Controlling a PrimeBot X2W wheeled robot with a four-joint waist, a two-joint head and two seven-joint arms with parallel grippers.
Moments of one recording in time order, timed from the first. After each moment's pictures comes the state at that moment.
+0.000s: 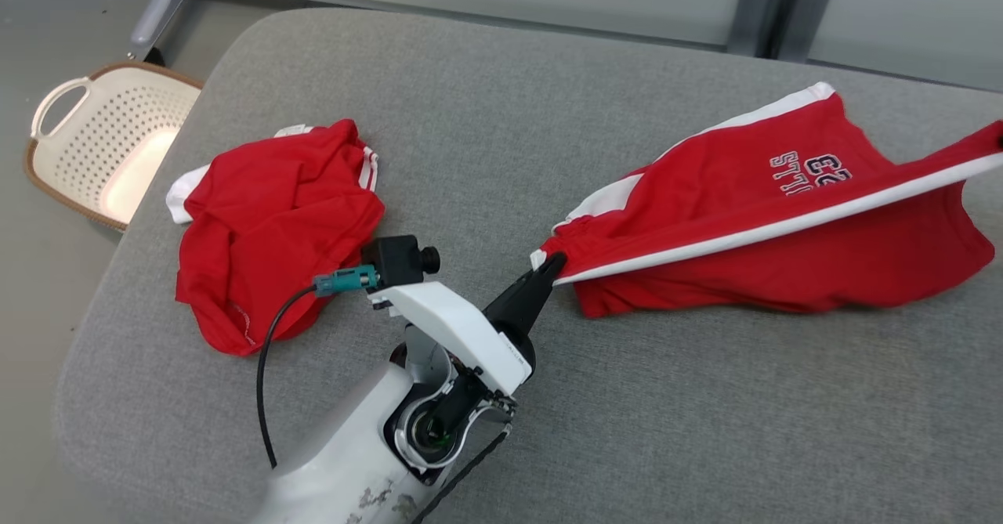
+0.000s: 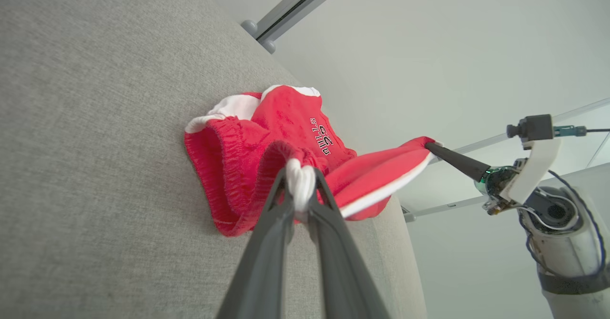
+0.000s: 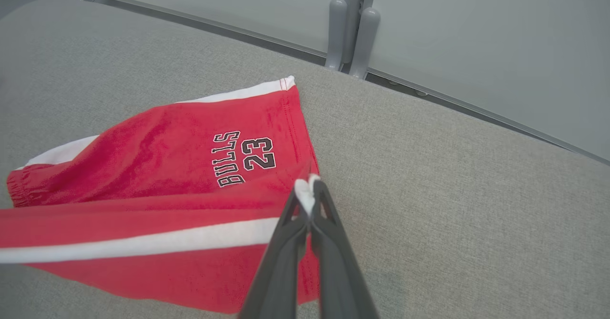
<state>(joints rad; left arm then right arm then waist) -0.54 0.05 -0.74 0.45 -1.37 -0.05 0.05 -0.78 -0.77 0.40 0.45 0.82 0.13 0.80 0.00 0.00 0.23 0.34</state>
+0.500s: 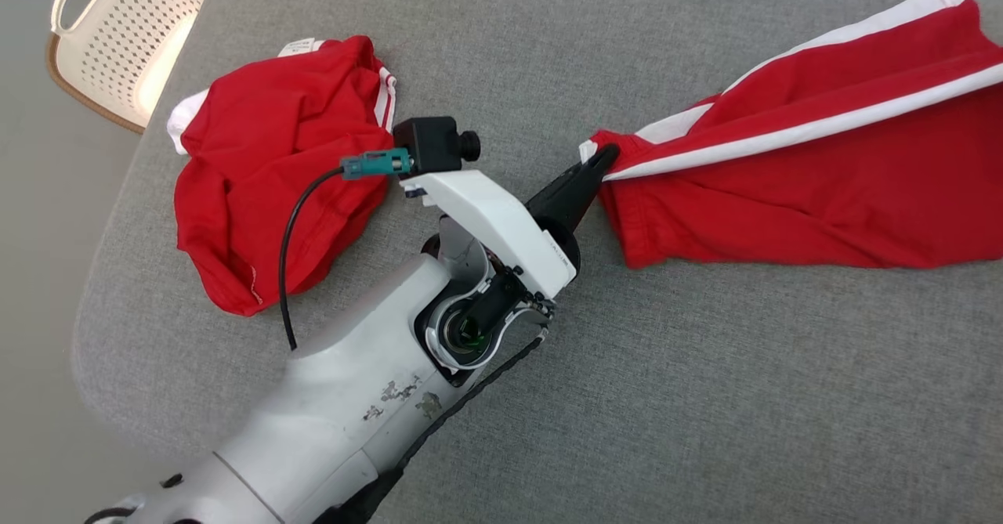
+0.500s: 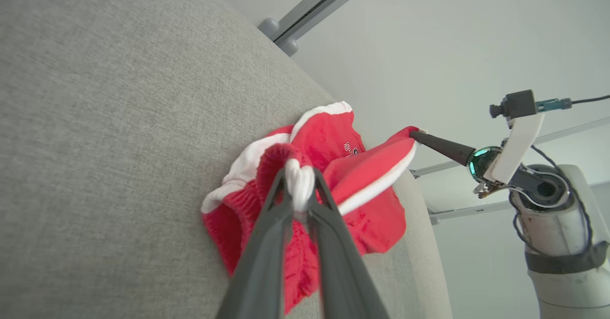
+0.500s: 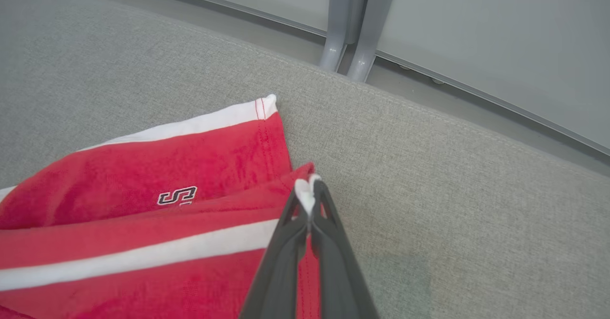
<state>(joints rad) -0.84 0.05 -0.93 0.51 -1.56 -0.07 -0.01 -1.02 -0.75 0.38 0.52 0.69 0.13 0.93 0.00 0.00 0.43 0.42</state>
